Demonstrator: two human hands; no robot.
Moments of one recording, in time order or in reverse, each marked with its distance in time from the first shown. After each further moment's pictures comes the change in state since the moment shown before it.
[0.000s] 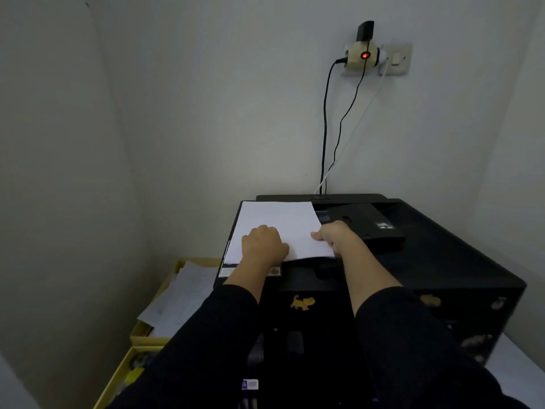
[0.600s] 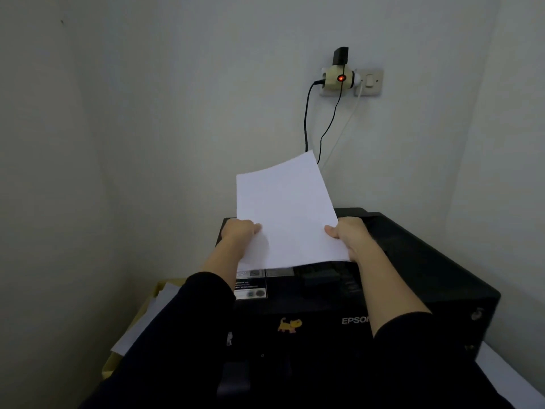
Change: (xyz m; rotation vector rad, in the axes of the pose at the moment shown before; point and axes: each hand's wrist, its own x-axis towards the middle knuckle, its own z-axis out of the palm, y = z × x) left_hand 0.047 -0.008 -0.033 -1.094 0.004 -0.366; right_hand -0.011 -0.005 -0.060 0.236 0.145 -0.204
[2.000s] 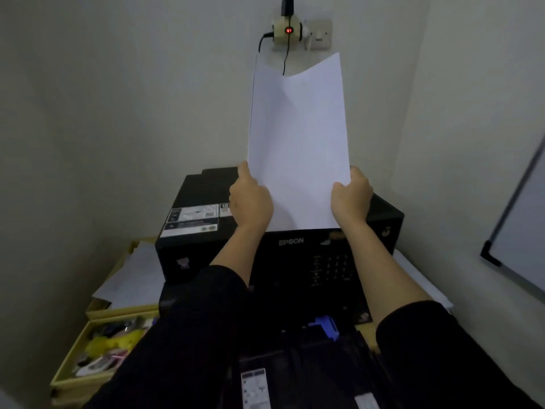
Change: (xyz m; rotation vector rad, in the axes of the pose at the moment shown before) left_hand -0.162 0.003 0.084 0.262 0.285 0.467; right_hand -0.101 0.040 -0.089 -0.106 0.522 -0.406
